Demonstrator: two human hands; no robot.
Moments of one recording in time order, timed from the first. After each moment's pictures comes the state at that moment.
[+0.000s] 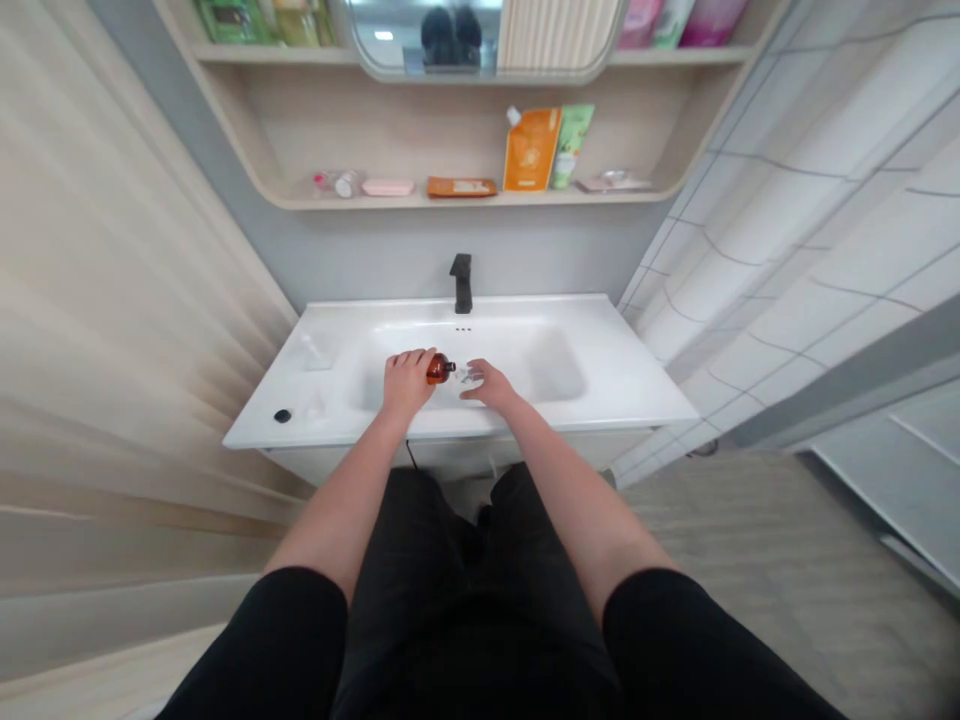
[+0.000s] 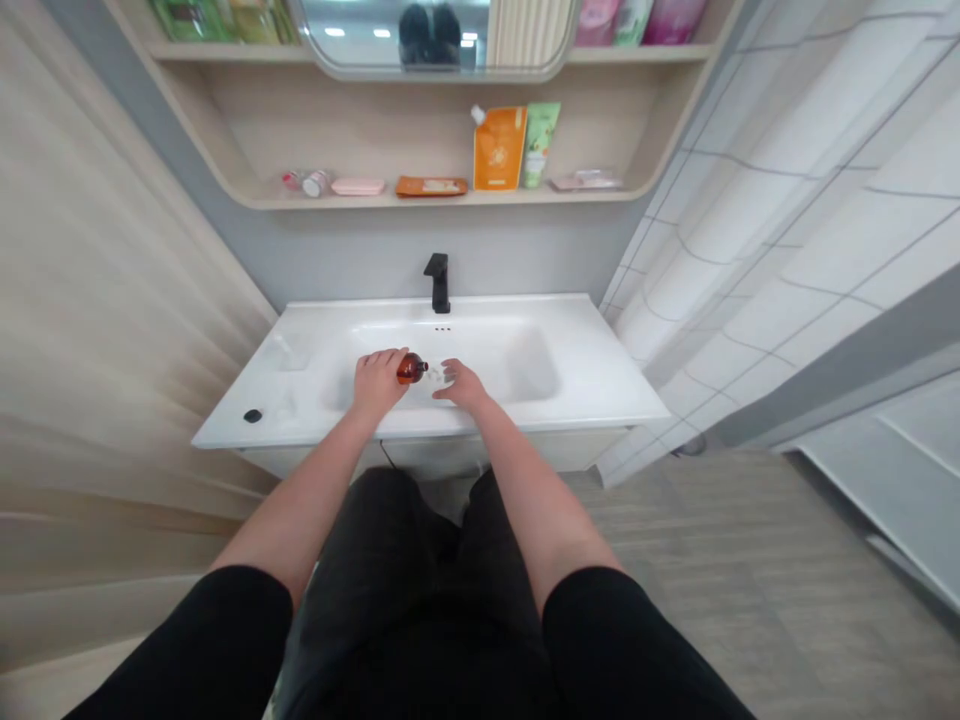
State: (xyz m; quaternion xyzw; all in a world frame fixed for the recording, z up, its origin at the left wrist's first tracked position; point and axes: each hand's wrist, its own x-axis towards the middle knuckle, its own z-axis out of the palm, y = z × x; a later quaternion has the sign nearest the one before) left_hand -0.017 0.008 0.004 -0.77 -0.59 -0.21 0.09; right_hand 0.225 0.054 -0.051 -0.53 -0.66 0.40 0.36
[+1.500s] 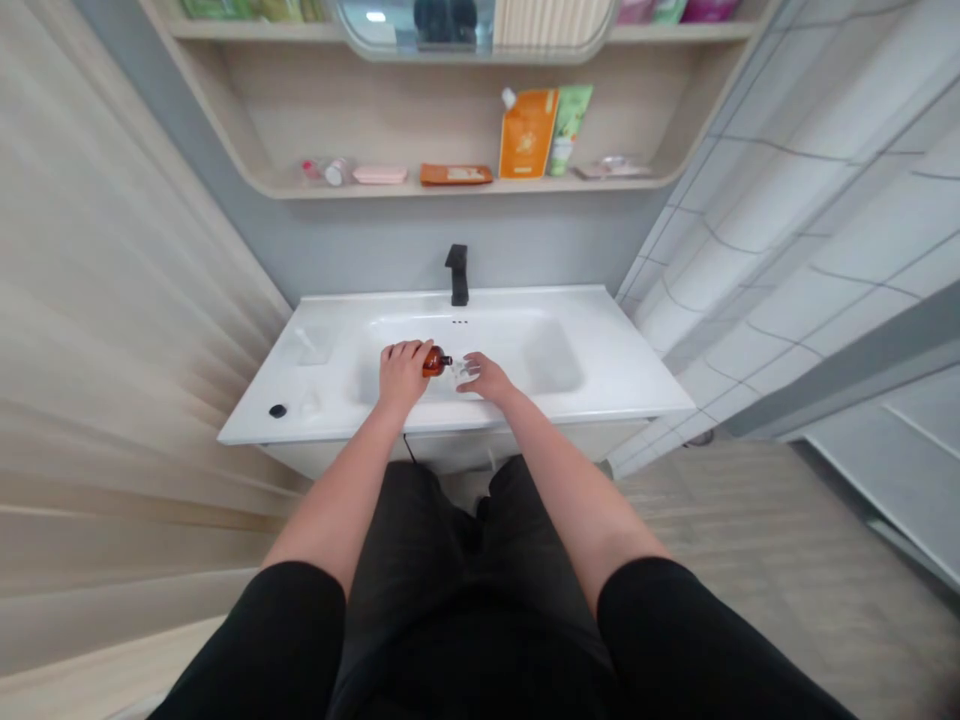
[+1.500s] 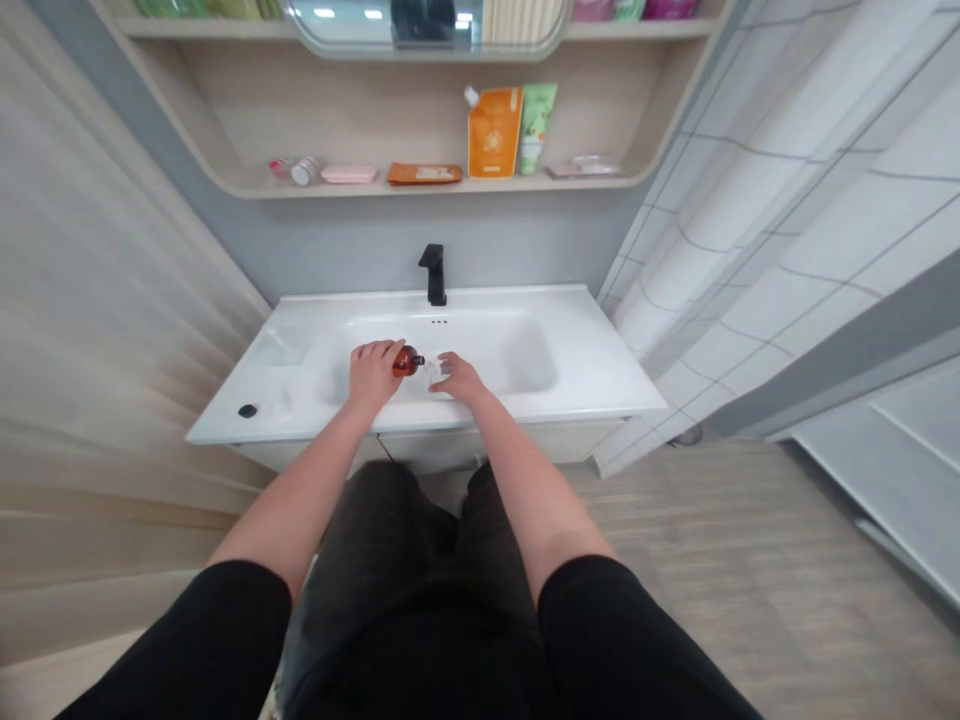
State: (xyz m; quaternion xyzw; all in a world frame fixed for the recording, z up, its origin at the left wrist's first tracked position) left_hand -0.017 0.005 0.008 -0.78 -0.58 -0.23 0.08; right_hand 0.225 0.057 -0.053 -0.53 -0.64 0.42 0.36
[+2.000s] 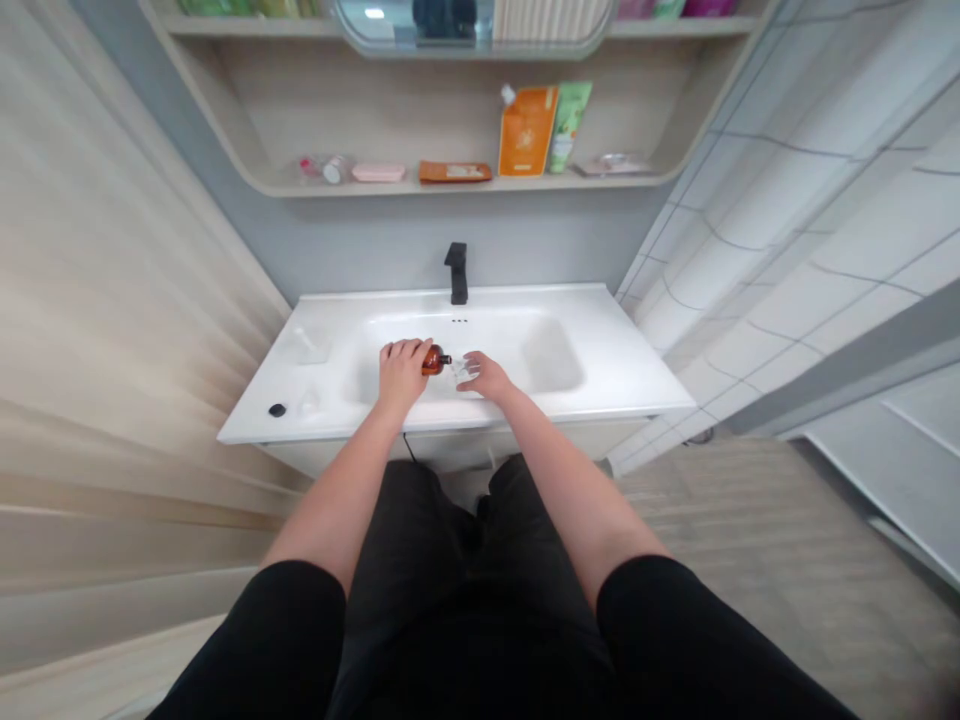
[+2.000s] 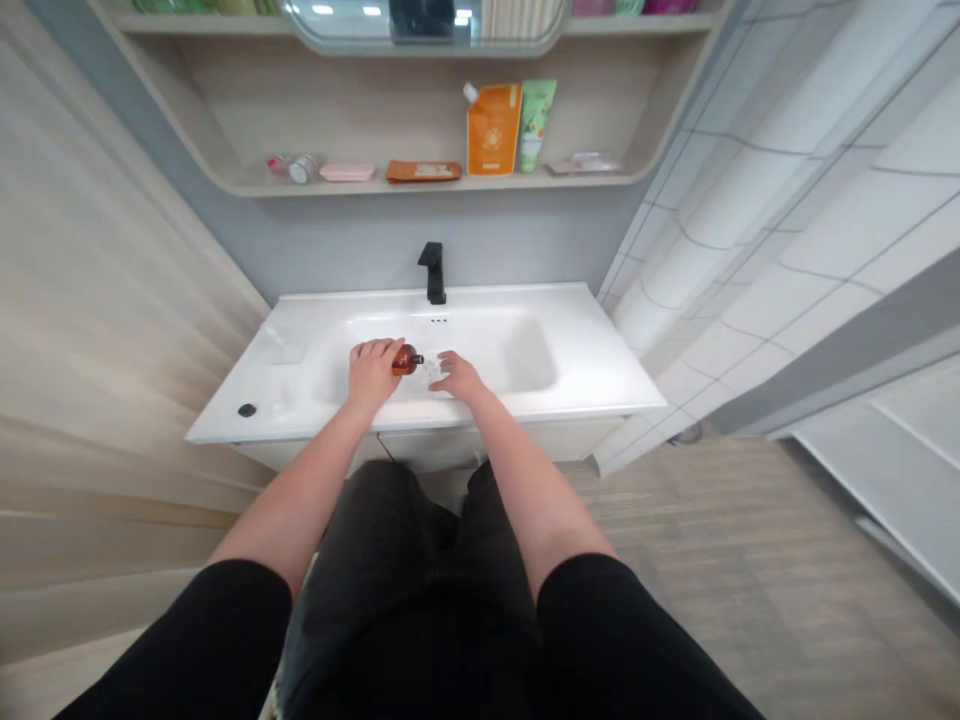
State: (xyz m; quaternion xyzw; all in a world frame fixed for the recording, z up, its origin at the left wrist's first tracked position) left_hand -0.017 0.005 0.008 -0.78 -0.58 -0.24 0.08; right_hand 0.224 0.054 -0.049 -0.54 -0.63 0.42 0.36
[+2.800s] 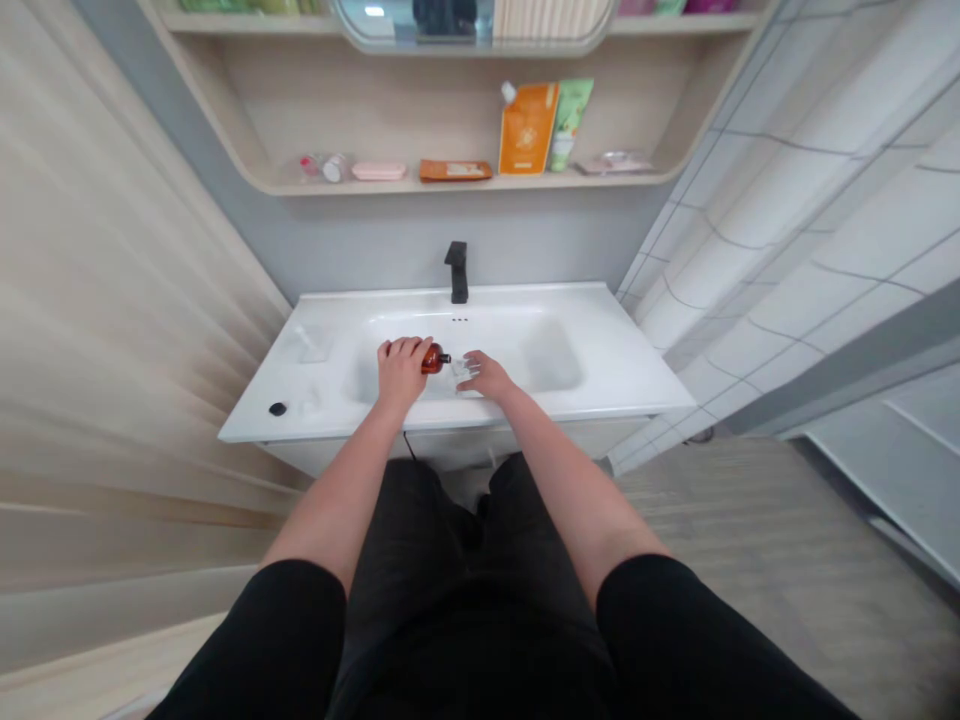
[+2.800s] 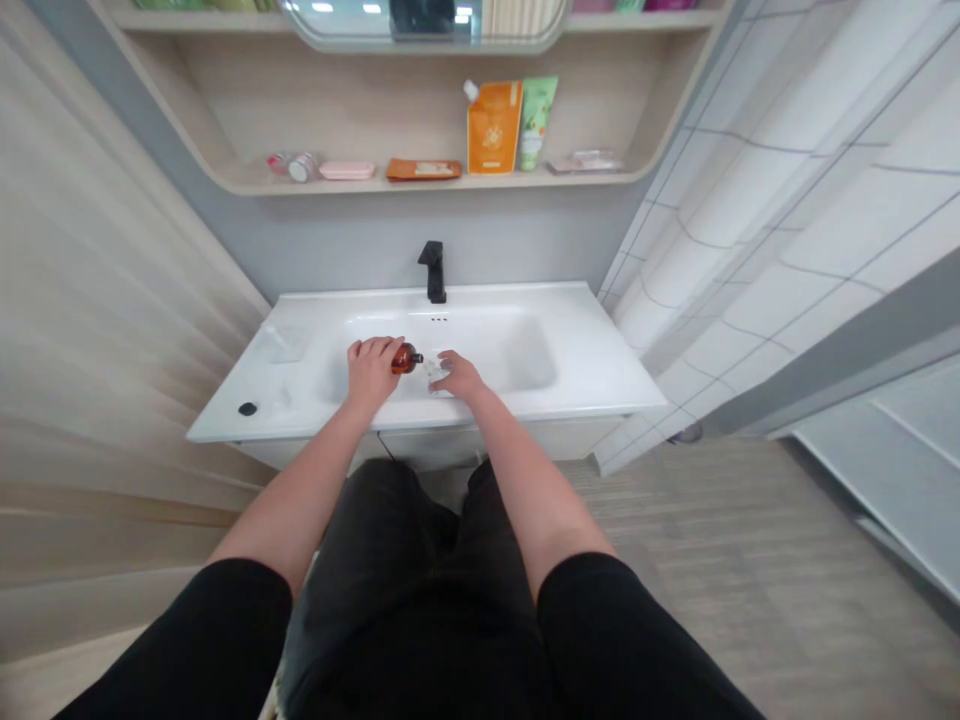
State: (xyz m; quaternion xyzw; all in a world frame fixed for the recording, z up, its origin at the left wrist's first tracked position) left_hand -0.016 0.003 0.011 -0.77 -0.58 -0.24 0.07; right_hand 0.225 0.057 -0.053 -0.54 -0.64 0.41 0.35
